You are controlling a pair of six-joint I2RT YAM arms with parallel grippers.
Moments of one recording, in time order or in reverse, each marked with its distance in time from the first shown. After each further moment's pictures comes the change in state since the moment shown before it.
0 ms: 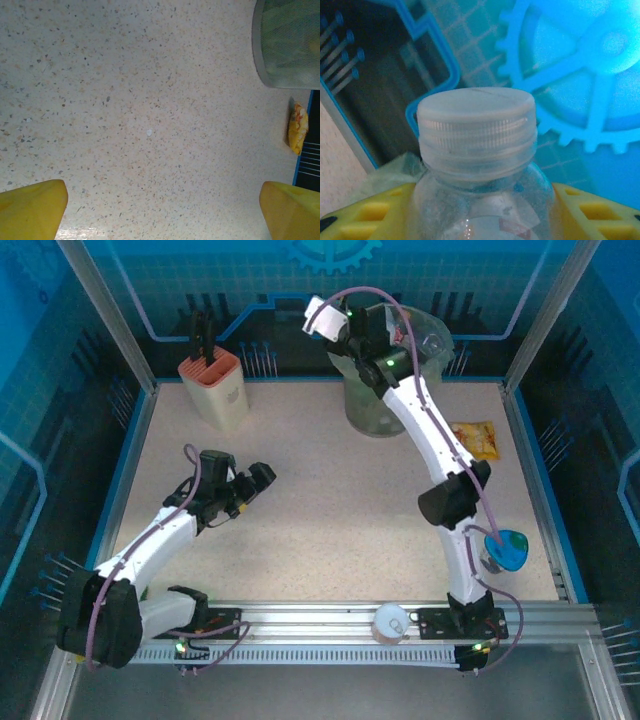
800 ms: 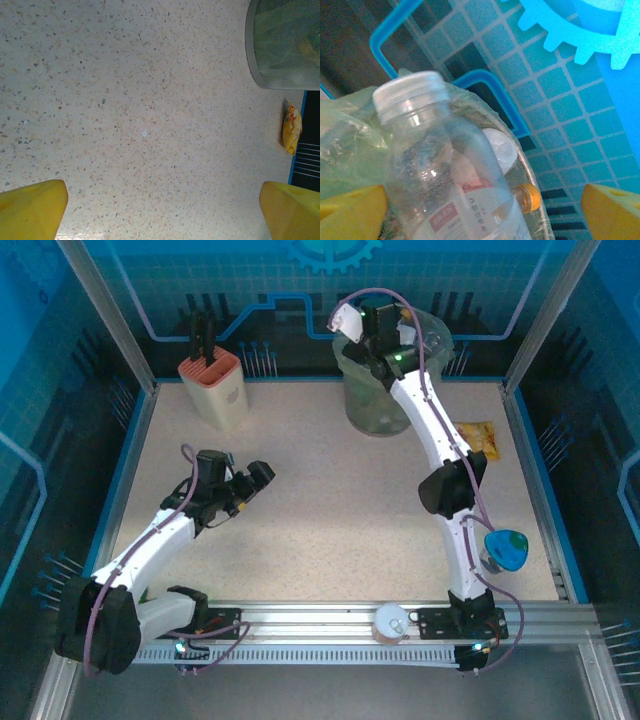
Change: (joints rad) left arm 0.002 -0.014 0.000 0.000 0.000 -0.002; right arm -0.077 0.024 0.000 -0.048 0.063 0.098
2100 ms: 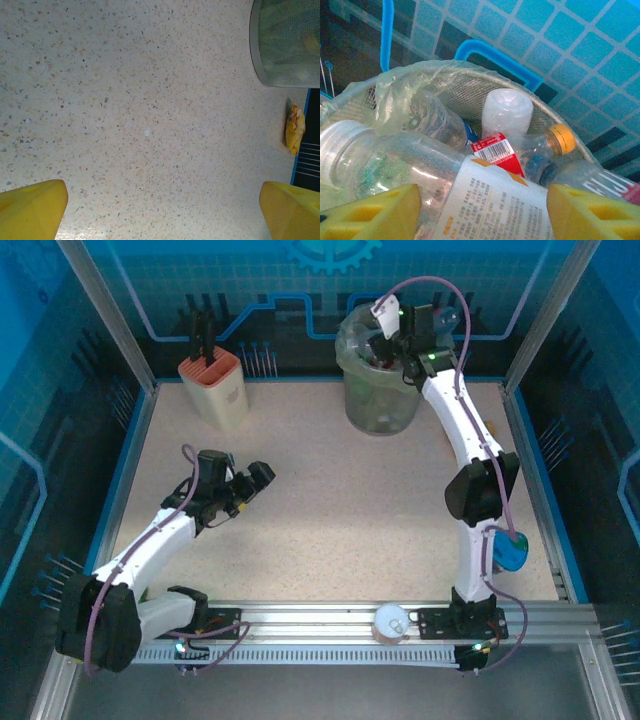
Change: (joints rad) left arm 0.000 0.011 0.000 0.000 0.000 0.001; right arm -0.136 -0.199 -0.328 0.078 -0.215 0.437
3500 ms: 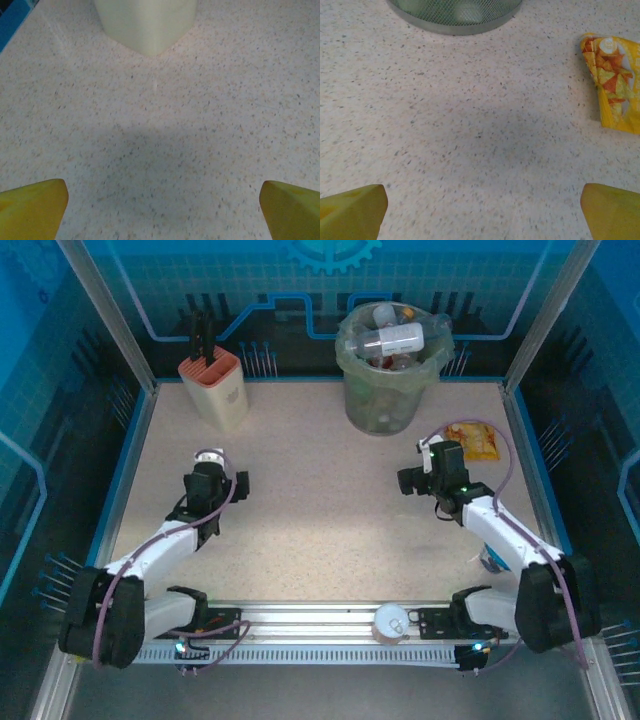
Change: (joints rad) left arm 0.043 0.050 -0.203 0.462 -0.557 0.808; right arm -0.037 -0.846 -1.582 0.380 0.043 0.390
